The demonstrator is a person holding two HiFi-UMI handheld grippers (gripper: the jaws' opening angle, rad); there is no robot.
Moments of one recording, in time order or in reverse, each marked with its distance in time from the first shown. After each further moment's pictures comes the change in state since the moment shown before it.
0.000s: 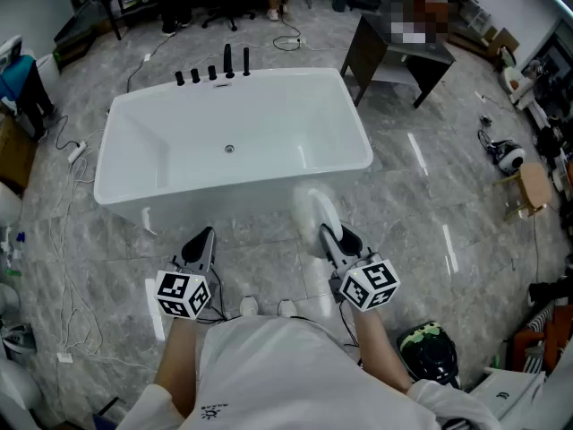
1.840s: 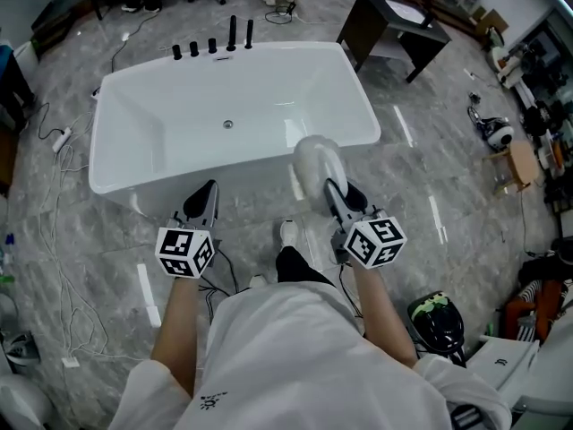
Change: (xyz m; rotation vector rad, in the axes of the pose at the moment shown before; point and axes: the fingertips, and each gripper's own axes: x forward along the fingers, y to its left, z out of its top) left arm 0.021 0.111 0.018 0.020 -0.058 -0.067; right arm 0.096 0.049 0.004 0.019 0.009 -0.108
